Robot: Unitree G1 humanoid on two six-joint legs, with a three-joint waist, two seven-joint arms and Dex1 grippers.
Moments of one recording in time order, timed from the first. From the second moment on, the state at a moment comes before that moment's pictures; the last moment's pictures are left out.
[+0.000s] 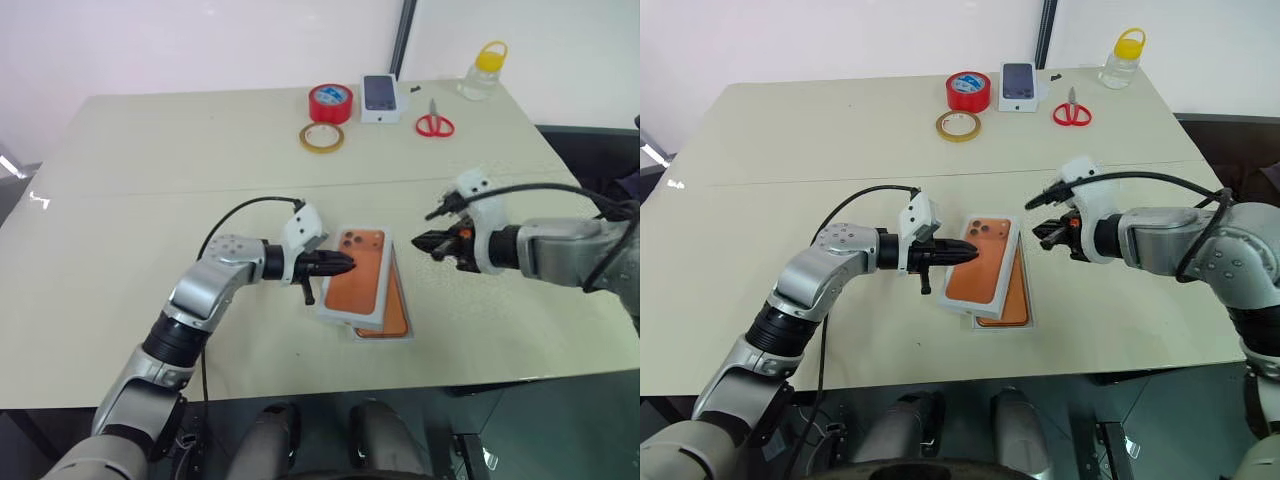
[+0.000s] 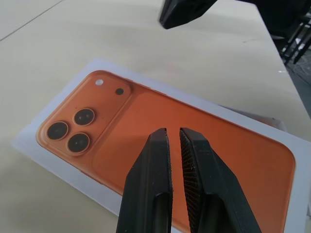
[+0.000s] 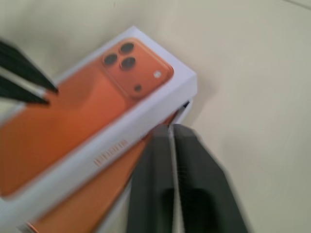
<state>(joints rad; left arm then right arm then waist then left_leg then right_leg) -0.59 0.39 -0.28 -0.04 -0.32 0.59 -0.95 -0.63 -1.10 0.20 -0.37 1.10 1.13 0.23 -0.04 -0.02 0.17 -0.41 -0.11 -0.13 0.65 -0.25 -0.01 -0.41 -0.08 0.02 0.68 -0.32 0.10</state>
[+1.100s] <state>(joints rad) -0.68 0.47 -0.38 0.07 -0.18 0.52 -1.15 -0.56 -1.00 0.33 -0.50 0.43 1.09 0.62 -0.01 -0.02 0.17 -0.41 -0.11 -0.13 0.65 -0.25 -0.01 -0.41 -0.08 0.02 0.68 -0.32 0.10</state>
